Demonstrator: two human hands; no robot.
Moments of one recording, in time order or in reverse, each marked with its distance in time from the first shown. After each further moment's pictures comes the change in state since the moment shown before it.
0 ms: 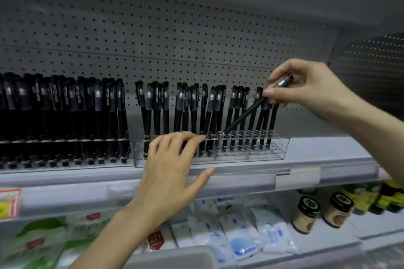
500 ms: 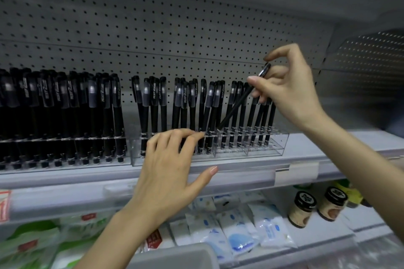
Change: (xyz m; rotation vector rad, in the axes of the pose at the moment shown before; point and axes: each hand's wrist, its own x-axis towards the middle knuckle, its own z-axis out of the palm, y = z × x) left_hand -0.001 -0.001 0.003 -0.033 -0.005 -0.003; right_hand 0.009 0.015 0.039 -0.025 0.264 -0.202
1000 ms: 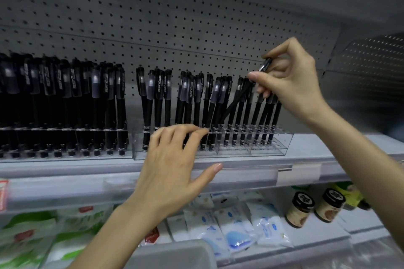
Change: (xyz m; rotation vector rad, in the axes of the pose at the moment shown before) left_hand 0.001 0.000 0.000 0.004 -0.017 -0.011; right_hand 0.011 0.003 0.006 0.027 -0.057 -0.093
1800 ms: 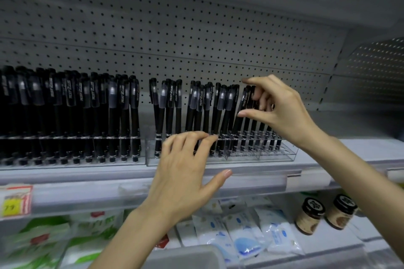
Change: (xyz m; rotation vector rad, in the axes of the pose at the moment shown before) left_hand 0.000 -0.004 0.000 0.008 -0.005 0.024; right_hand -0.016 0.021 0.015 -0.376 -0.180 -0.216
